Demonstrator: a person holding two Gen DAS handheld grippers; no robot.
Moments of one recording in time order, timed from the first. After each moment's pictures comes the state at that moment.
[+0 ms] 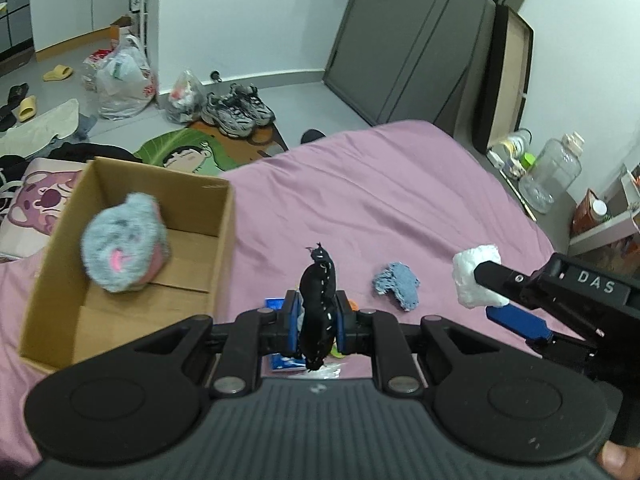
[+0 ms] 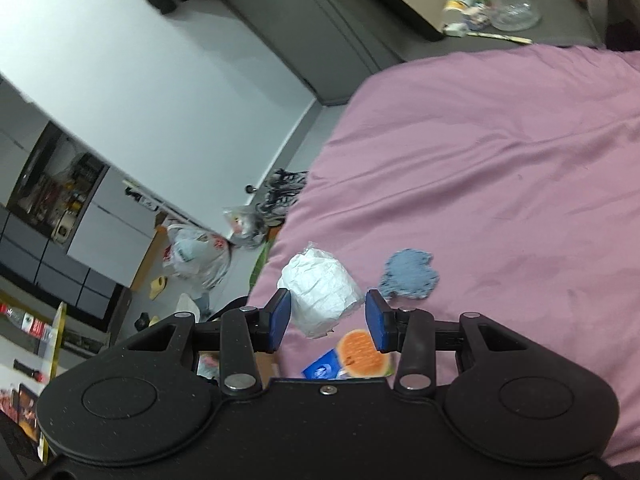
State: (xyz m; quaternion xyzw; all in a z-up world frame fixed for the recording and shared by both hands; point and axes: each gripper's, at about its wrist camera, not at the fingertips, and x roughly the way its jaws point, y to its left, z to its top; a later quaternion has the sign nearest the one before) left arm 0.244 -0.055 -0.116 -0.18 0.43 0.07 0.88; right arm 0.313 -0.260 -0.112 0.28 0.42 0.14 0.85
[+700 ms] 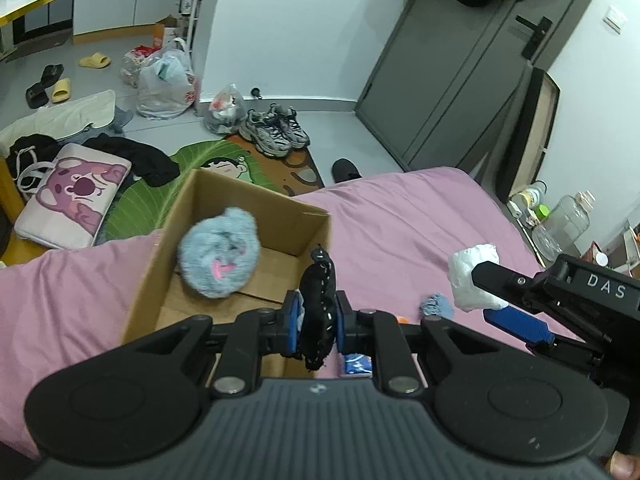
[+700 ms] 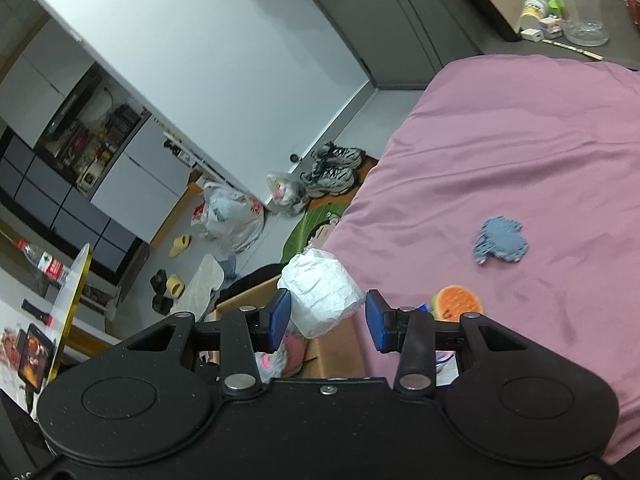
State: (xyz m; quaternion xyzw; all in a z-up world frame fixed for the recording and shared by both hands) left arm 0.191 0.032 -0.102 -0.23 0.39 0.10 0.89; right arm 0.276 -0.168 -0.083 0.22 0.43 0.20 0.85
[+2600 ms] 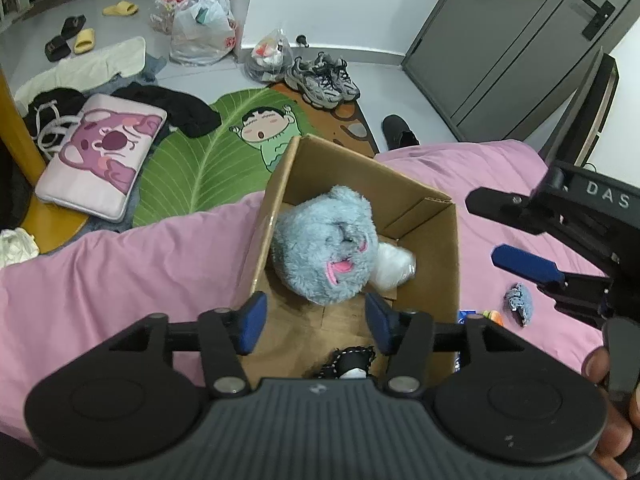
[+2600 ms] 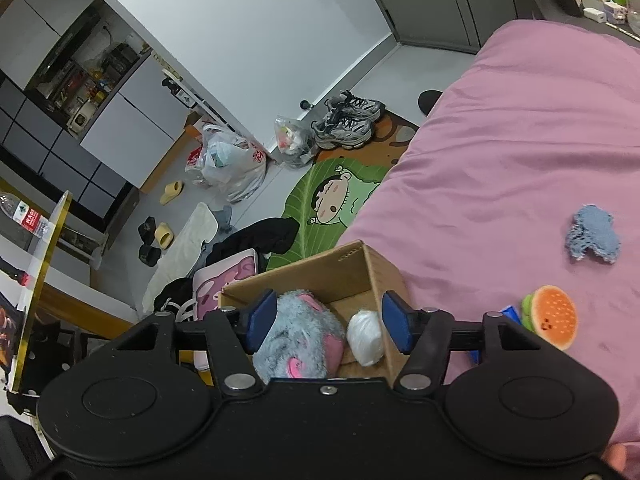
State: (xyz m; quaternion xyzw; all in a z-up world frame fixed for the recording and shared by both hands) left arm 0.217 0.111 -0.150 -0.24 0.47 0.13 0.84; right arm 0.310 -0.074 -0.102 0.17 0.48 0.21 0.83
